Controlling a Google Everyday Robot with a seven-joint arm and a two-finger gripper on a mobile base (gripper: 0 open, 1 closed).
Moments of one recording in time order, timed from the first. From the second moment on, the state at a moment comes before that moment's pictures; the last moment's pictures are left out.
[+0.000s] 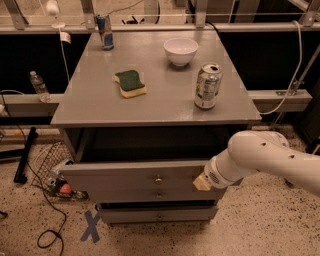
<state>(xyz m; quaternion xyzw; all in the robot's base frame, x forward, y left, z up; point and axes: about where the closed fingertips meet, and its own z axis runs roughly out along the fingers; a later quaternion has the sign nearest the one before) 0.495 -0.131 0.622 -0.35 0.91 0.12 0.17</state>
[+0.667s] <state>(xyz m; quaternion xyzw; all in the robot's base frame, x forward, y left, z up) 0.514 -0.119 0.625 -0.38 0.90 0.11 0.17</state>
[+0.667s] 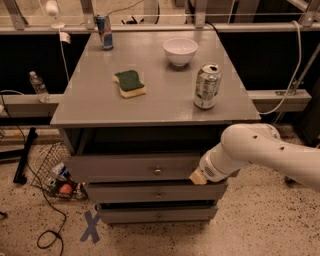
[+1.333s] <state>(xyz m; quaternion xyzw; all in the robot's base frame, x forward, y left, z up) 0.549 -0.095 0.627 -0.44 0.87 0.11 0.18</state>
